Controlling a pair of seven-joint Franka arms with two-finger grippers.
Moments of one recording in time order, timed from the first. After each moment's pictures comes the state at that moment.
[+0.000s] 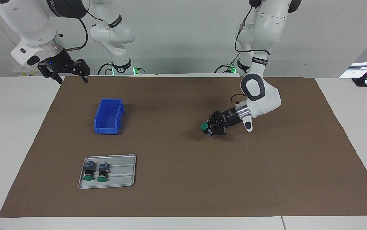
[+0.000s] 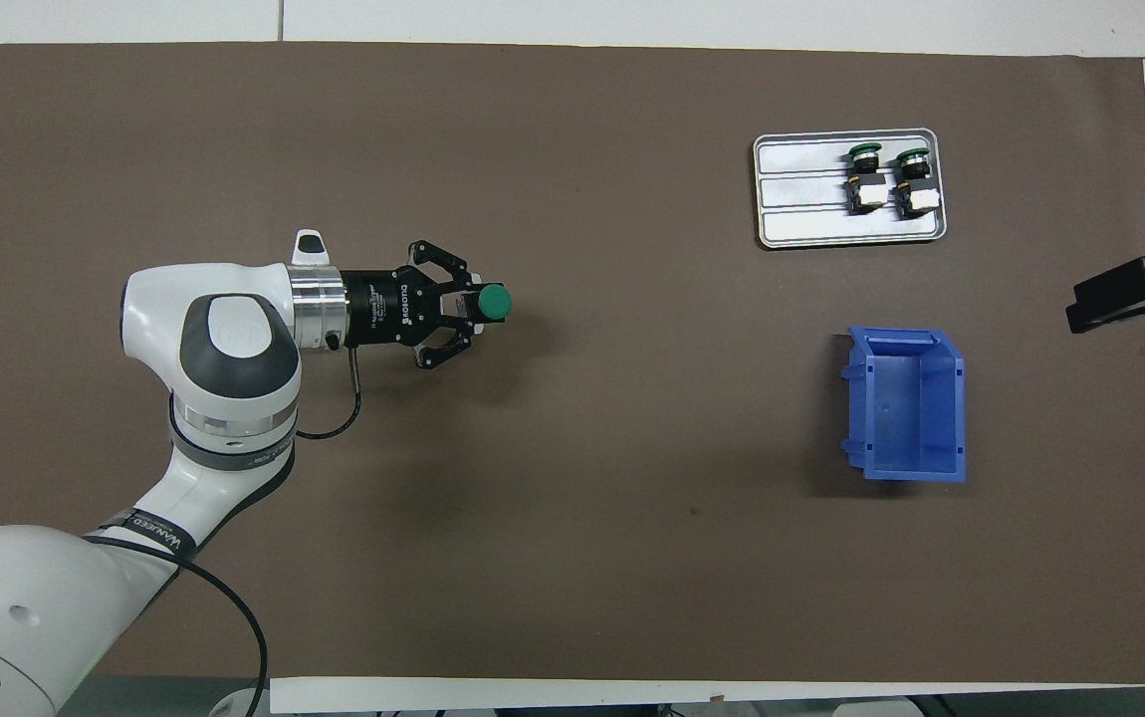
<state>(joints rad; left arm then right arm) -0.40 0.25 -0.03 -2.12 -1.51 2.27 -0.74 -0.05 -0.02 0.02 -1.57 -0.03 1.41 -0.09</state>
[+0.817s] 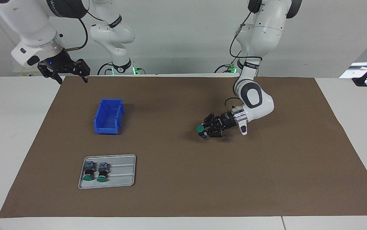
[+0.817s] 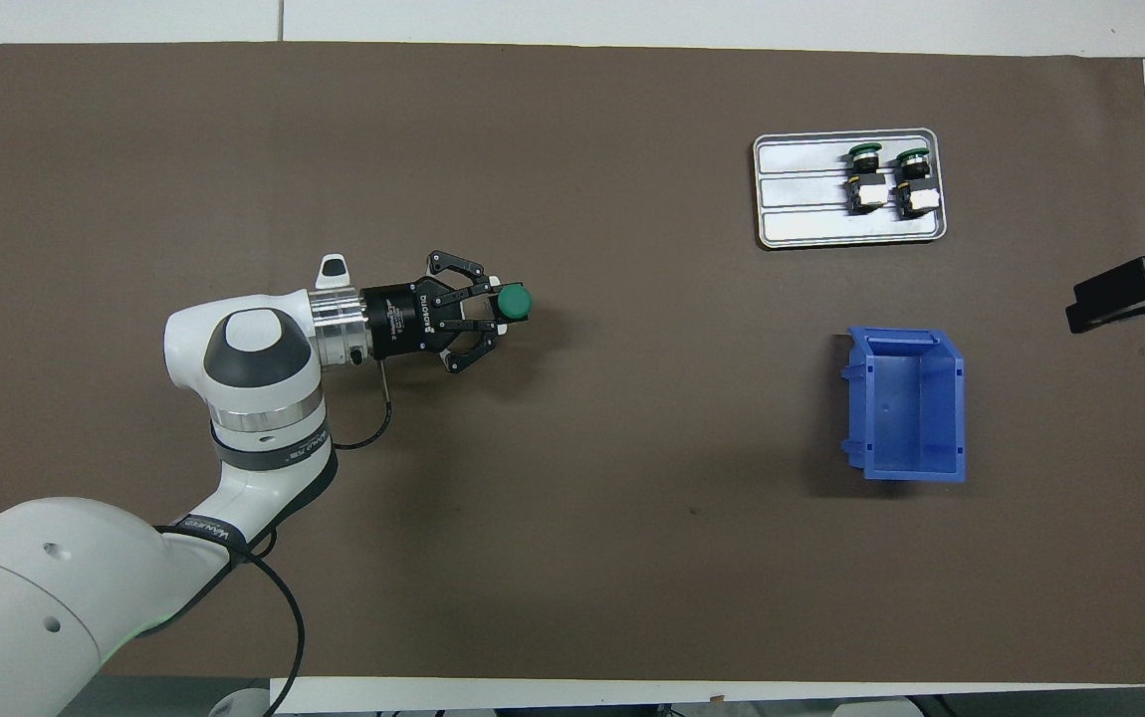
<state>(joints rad) -0.40 0.34 -0.04 -2.13 -1.77 2.18 -0.52 -0.05 -0.02 0.02 -1.57 -0.03 1.41 -0.09</state>
